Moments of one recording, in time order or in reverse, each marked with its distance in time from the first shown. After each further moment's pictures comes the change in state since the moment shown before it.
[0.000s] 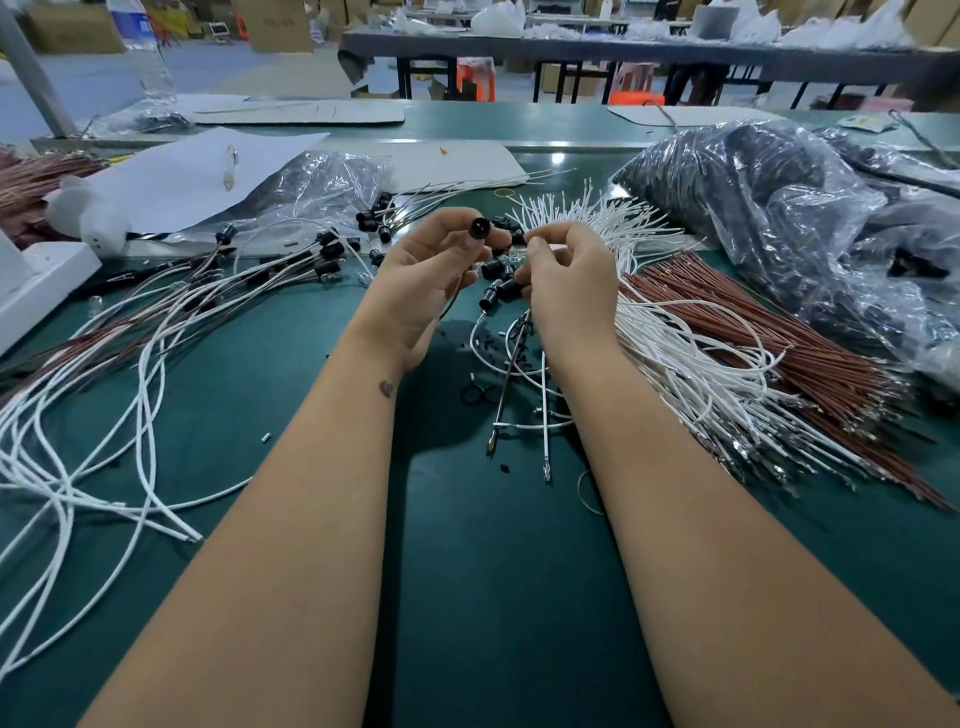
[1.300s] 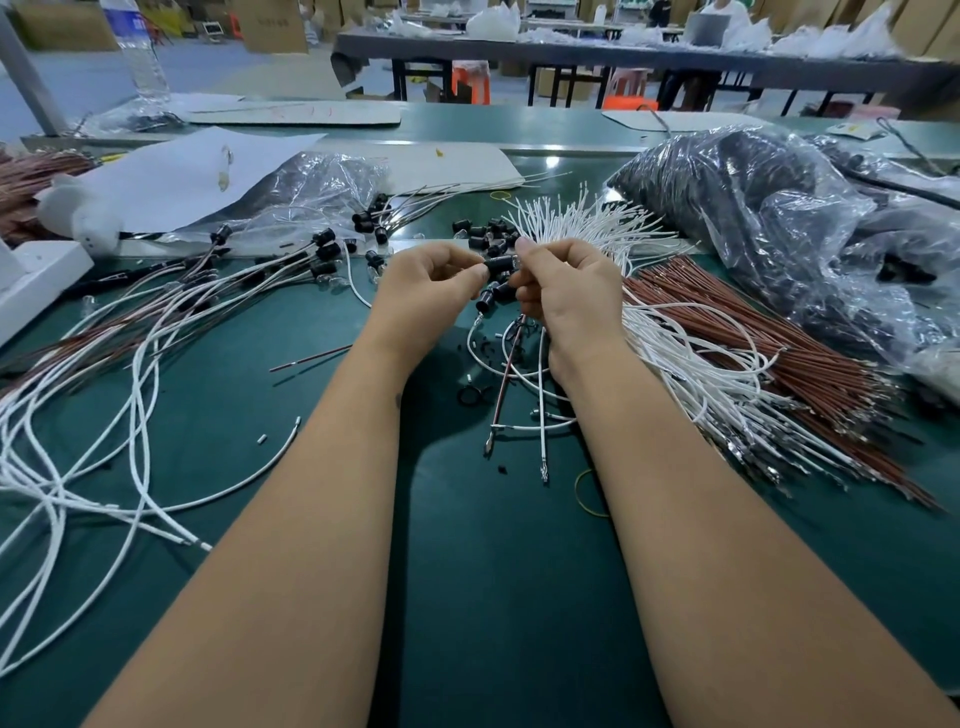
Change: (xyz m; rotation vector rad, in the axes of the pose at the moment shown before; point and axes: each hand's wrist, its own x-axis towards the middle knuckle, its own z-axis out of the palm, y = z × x) left_hand 0.000 -0.008 0.002 0.493 0.176 -0.022; right_hand -0.001 0.003 -0.006 0.374 -0.069 0.170
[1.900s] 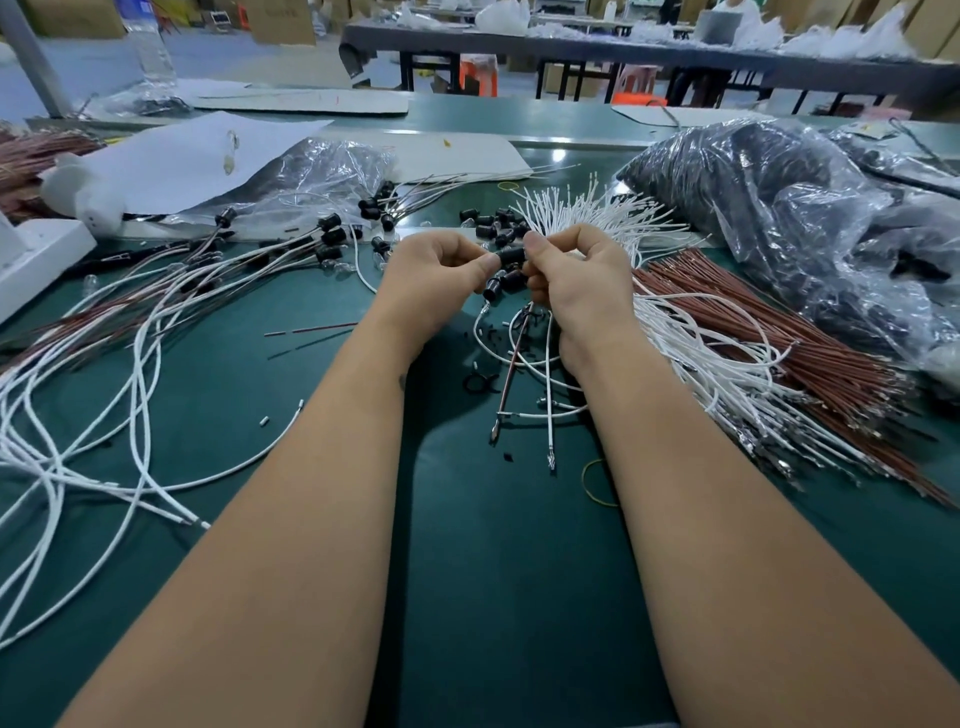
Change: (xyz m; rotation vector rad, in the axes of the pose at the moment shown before) left_hand 0.006 -0.004 -0.002 0.071 -0.012 -0.003; right_hand 0.005 0.004 -0.002 -0.089 -0.020 -0.042
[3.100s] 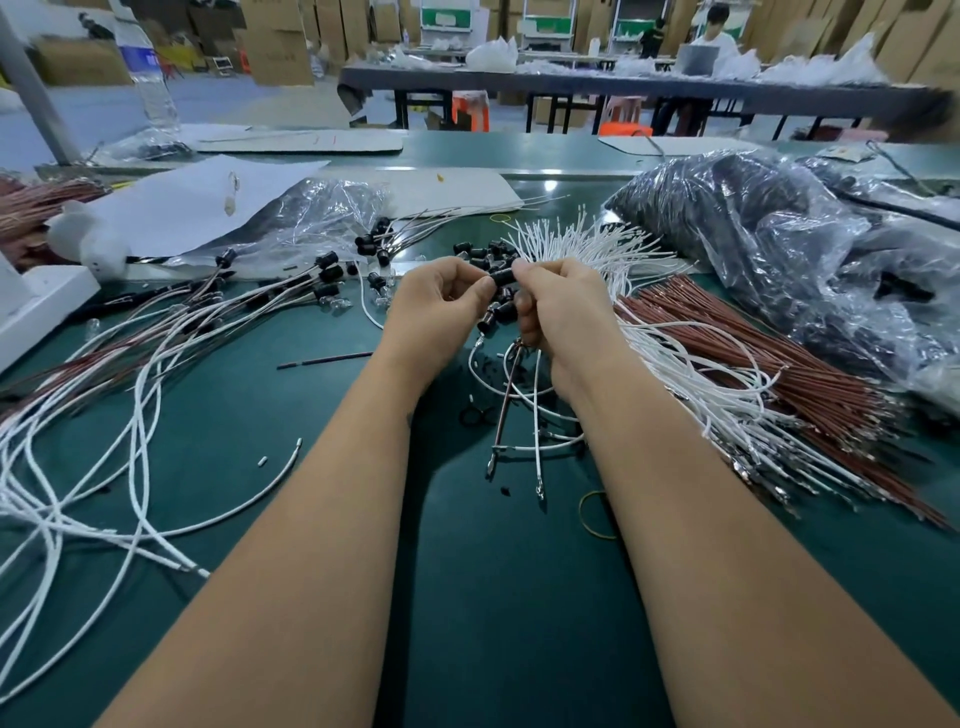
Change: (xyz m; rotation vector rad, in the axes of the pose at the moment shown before) left_hand -0.001 0.004 0.011 -0.061 0.016 0.063; right_hand 0.000 -0.006 0.003 -0.012 -0.083 0.102
